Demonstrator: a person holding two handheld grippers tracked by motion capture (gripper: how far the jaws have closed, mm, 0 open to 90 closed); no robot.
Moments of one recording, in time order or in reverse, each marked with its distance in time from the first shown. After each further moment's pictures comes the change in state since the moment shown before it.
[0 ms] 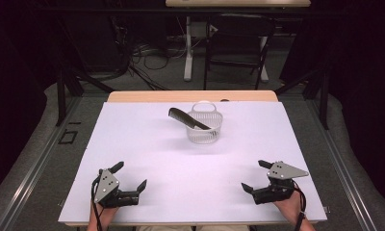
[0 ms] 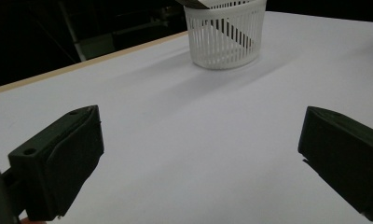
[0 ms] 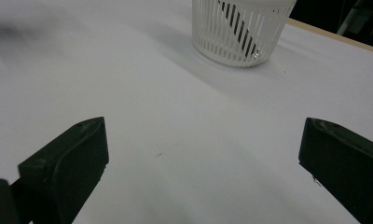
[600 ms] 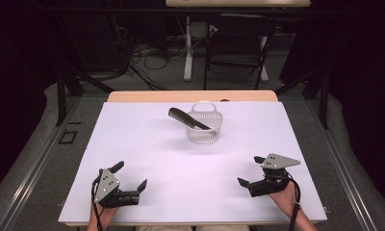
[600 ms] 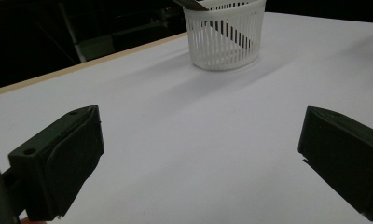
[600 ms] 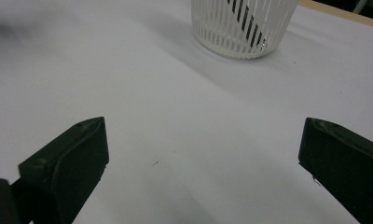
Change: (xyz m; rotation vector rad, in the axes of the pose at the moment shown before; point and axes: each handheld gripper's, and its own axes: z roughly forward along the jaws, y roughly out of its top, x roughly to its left) left arm -0.001 0.001 0.000 -0.006 0.000 0.002; right arm -0.010 0.013 0.017 0.069 0.033 0.038
